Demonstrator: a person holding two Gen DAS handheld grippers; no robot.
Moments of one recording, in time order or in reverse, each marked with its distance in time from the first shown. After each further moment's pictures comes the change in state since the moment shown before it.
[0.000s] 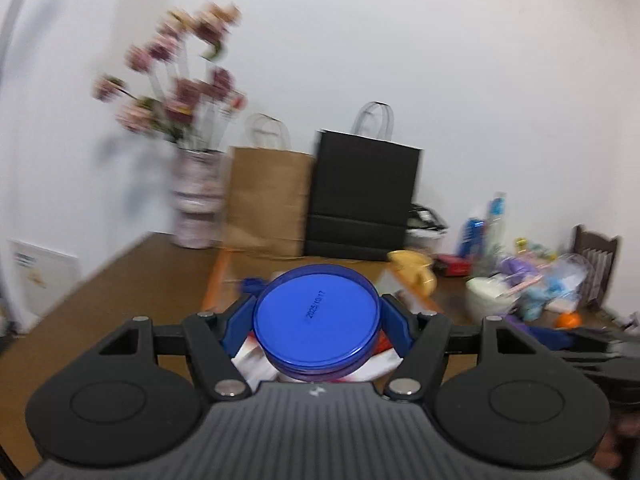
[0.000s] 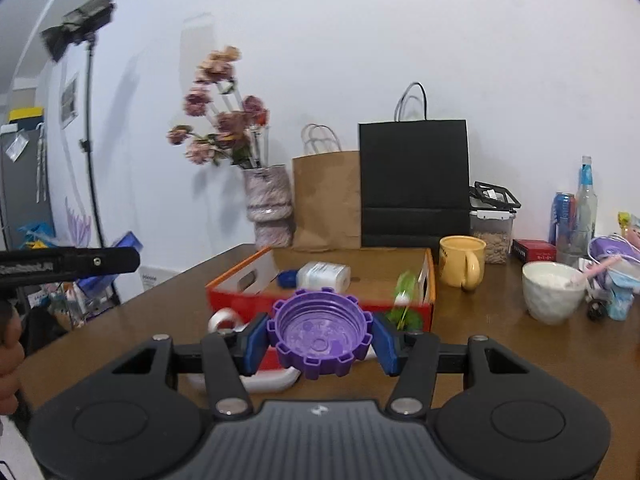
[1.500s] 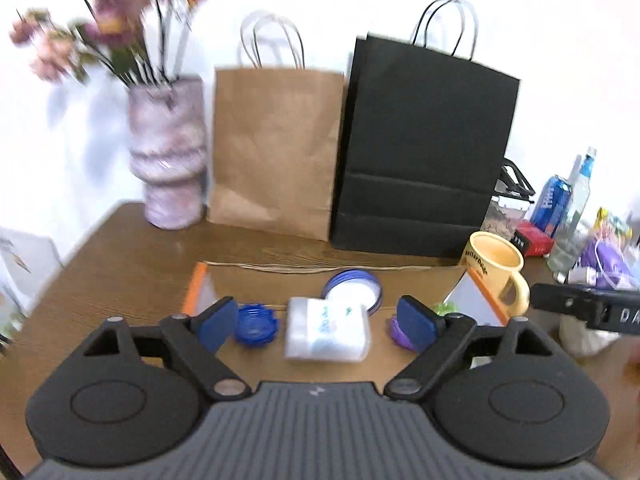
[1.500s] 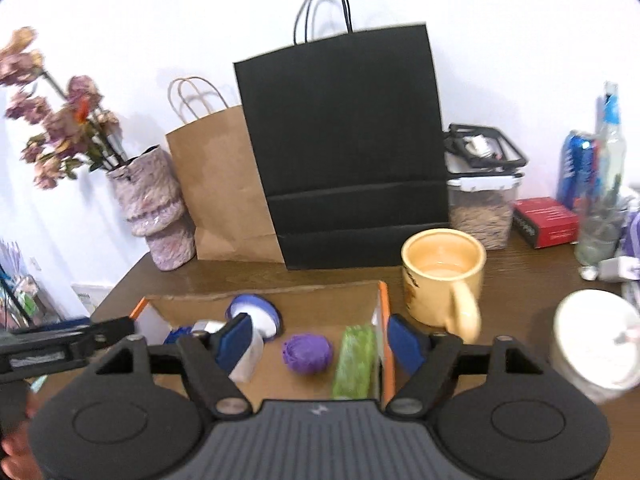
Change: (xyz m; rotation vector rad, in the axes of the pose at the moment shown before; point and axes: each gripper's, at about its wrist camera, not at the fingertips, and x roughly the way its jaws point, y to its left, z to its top) left arm 0.244 0.024 0.077 0.037 0.276 0.131; right arm 0.205 -0.101 0.101 0.166 0.250 -0.135
